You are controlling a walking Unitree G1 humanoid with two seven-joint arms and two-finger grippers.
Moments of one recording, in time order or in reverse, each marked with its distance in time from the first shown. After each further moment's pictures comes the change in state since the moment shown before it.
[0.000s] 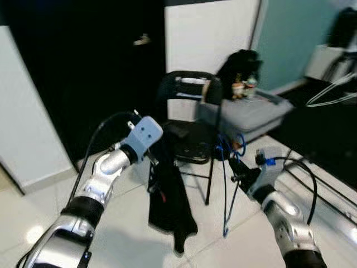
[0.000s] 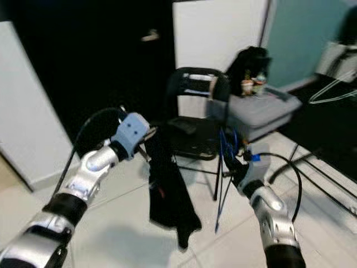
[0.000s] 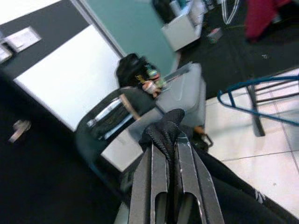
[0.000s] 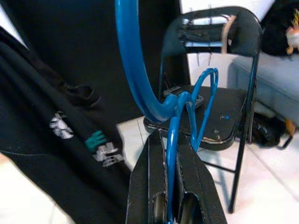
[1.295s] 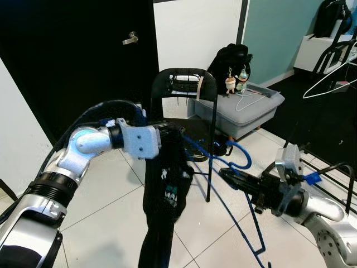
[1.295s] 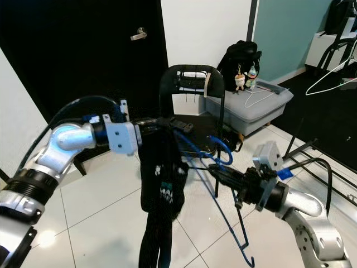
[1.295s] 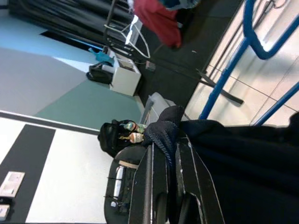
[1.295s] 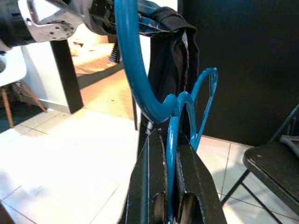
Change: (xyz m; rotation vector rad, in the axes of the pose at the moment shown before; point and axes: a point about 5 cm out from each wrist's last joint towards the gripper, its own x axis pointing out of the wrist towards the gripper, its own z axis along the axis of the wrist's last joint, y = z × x) left arm -0.016 0.020 0.055 0.532 -0.261 -0.498; right arm -0.065 0.027 0.060 -0.198 0.016 0.713
